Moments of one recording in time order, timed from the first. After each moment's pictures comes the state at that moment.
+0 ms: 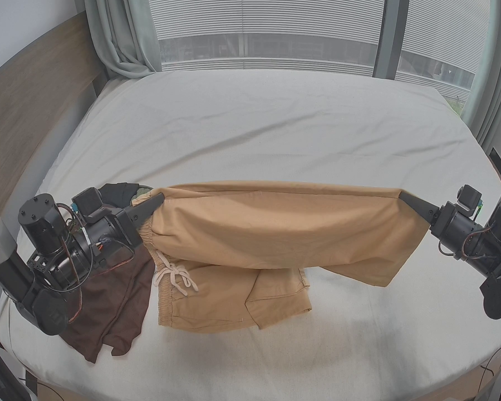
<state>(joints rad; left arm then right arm) -0.21 1.89 -0.43 -1.55 -0.45 -0.44 0.10 1.77 -0.33 -1.54 0.56 0.64</state>
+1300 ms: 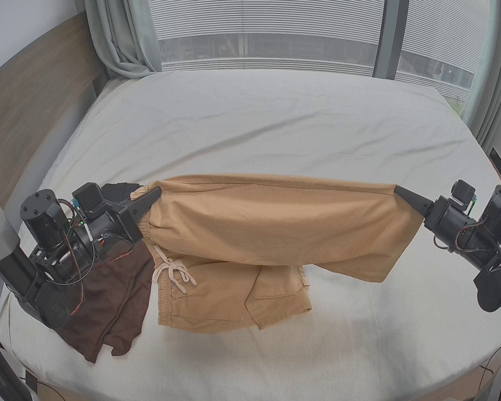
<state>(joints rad) -0.18 1.92 -0.48 -1.55 -0.44 -0.32 0.10 1.82 -0.40 -1.54 0.55 0.63</state>
